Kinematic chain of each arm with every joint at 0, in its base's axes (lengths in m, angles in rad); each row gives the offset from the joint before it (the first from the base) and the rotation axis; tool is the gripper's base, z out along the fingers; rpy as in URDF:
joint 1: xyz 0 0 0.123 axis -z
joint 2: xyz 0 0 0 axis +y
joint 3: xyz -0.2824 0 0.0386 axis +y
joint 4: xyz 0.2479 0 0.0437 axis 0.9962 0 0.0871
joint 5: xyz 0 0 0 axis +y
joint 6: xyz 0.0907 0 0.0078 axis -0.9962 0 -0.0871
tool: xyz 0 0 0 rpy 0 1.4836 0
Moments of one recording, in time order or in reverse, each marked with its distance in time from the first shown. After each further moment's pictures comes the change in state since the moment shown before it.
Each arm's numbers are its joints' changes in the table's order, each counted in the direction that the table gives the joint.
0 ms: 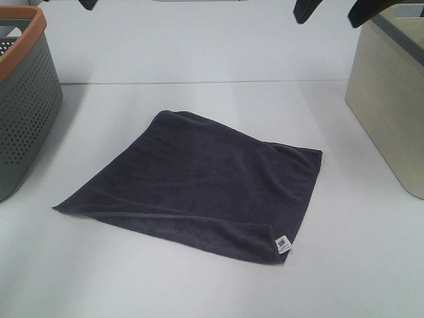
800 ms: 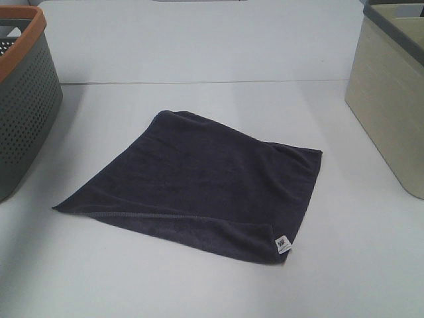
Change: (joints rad) left arm -0.361 -0.307 0.314 -0.037 0.002 -0.028; right arm 0.217 -0.405 0.362 -0.022 0.006 -0.024
